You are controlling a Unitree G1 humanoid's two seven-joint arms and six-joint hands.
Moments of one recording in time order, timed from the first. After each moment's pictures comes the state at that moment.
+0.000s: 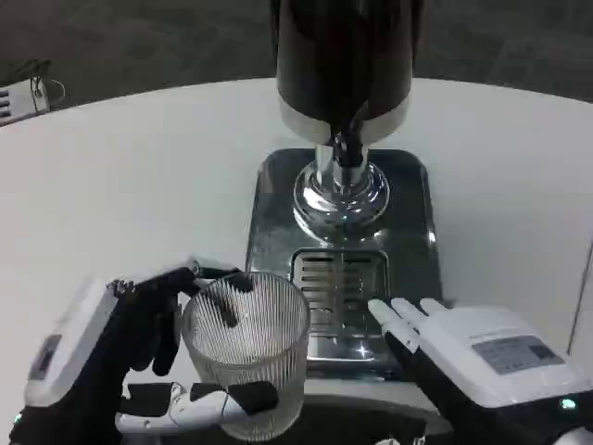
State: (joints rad) left arm -0.03 0.41 0.11 -0.02 0.36 -0.69 0.07; right arm -0.02 -0.20 0.20 -0.91 -1.29 0.16 0.92
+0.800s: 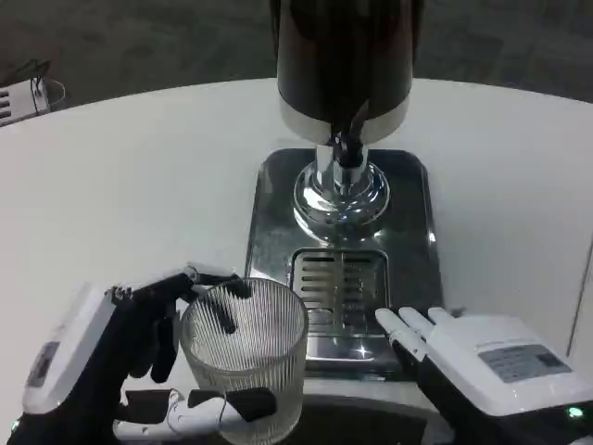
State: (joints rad) left arm -0.01 0.41 0.11 -0.02 0.35 -0.70 0.07; right arm 0.00 -0.17 0.17 -0.92 -1.31 0.12 0.94
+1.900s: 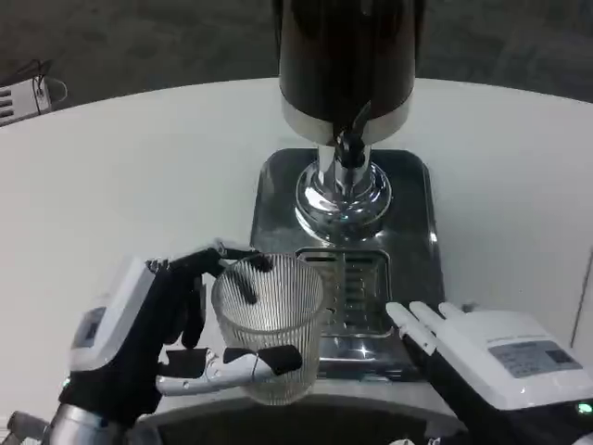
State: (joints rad) left arm -0.23 0.35 0.06 0.21 0.48 -0.68 0.15; right arm 0.00 -0.15 0.14 -0.92 -1.31 0.12 0.94
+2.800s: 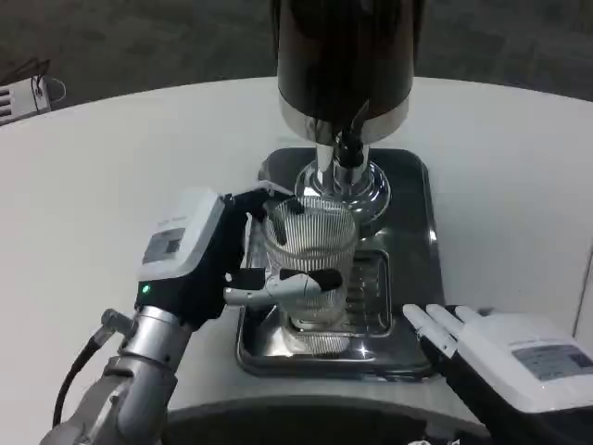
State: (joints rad) left arm -0.74 0.36 -0.18 0.81 0.68 -0.60 0.47; right arm 0.03 -0.19 0.07 -0.93 -1.21 0.11 0.93
